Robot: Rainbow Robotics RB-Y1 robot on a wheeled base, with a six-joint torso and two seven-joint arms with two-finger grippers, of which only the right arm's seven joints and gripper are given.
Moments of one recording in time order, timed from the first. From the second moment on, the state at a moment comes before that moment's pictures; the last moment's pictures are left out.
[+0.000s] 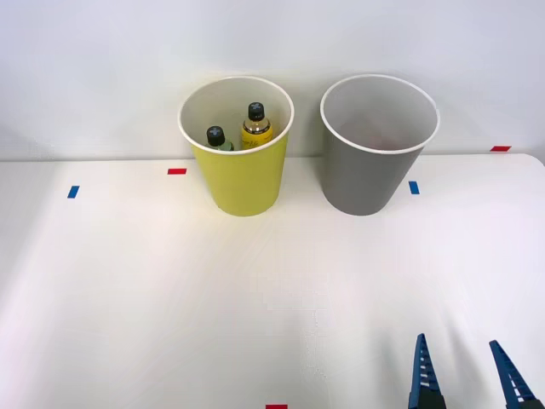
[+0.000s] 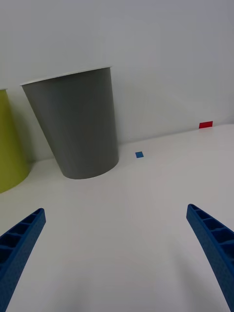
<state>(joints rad) 0.90 -0.12 0.22 -1.86 -0.03 -0.73 1.38</state>
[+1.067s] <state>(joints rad) 0.90 -0.12 0.22 -1.86 -0.03 -0.73 1.38</state>
